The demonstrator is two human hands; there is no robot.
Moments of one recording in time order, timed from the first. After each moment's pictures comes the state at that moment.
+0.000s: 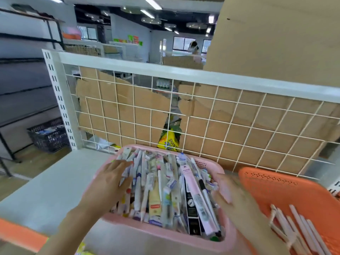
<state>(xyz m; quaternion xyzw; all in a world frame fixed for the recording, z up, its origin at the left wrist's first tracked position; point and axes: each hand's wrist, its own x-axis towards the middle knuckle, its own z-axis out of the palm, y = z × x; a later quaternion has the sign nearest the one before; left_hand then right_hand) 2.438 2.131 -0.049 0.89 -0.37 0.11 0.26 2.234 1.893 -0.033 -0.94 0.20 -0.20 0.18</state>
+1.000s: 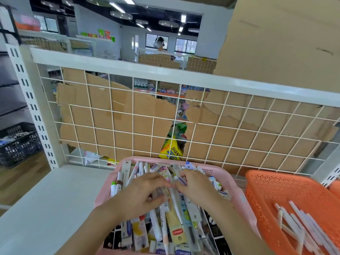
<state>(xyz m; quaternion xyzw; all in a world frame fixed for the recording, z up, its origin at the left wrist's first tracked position) 2.496 2.087 -0.049 0.70 -0.65 -0.08 0.28 2.379 1.932 -0.037 -0.95 0.25 -0.07 0.15</state>
